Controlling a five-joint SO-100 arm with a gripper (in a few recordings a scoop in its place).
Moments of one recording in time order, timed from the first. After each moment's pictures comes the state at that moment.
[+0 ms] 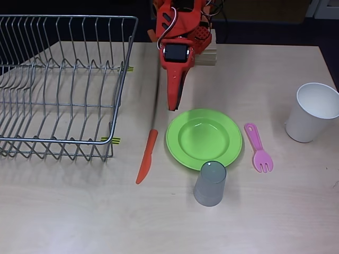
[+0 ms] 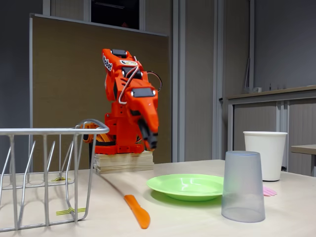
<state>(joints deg) 0.2 142.5 169.7 16.4 -0.9</state>
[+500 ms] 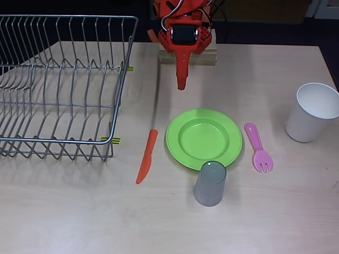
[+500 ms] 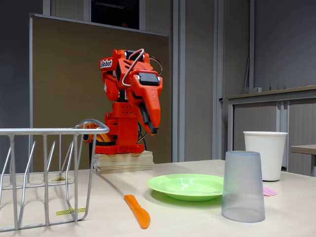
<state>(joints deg) -2.8 157.5 160.5 53.7 -4.4</state>
